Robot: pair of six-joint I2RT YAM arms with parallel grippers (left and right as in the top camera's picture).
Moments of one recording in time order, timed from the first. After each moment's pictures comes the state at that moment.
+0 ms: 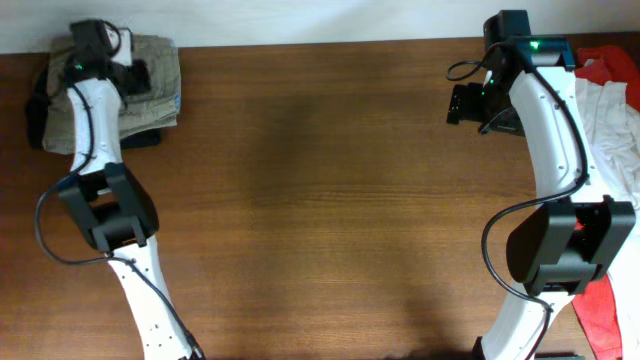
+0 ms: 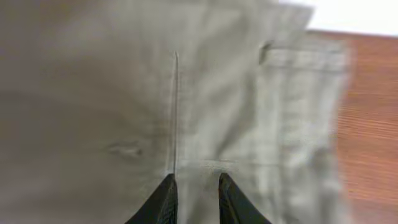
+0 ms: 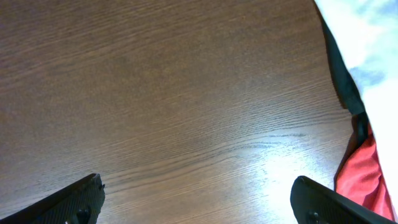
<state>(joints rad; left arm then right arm) 0.26 2.63 2.51 -0.80 0.08 0.13 -0.03 2.03 2.00 -1.33 0.14 0.26</state>
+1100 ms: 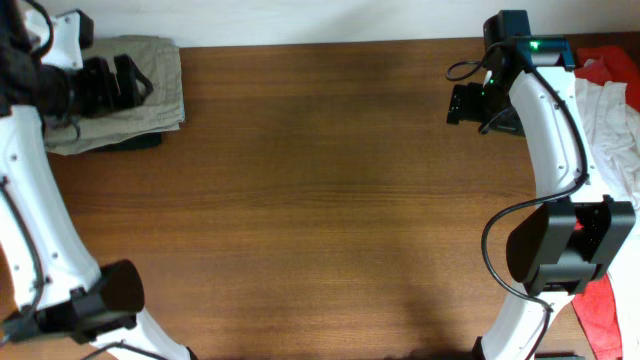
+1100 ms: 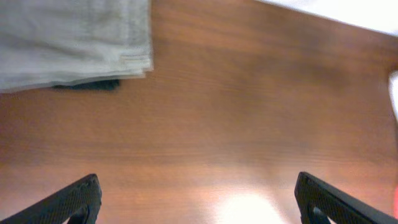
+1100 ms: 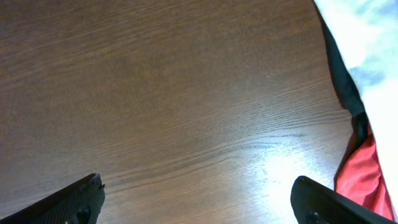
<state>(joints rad) 0.27 1.94 2.52 -1.67 0.37 0.05 -0.03 2.03 2.00 -1.33 0.14 0.26</state>
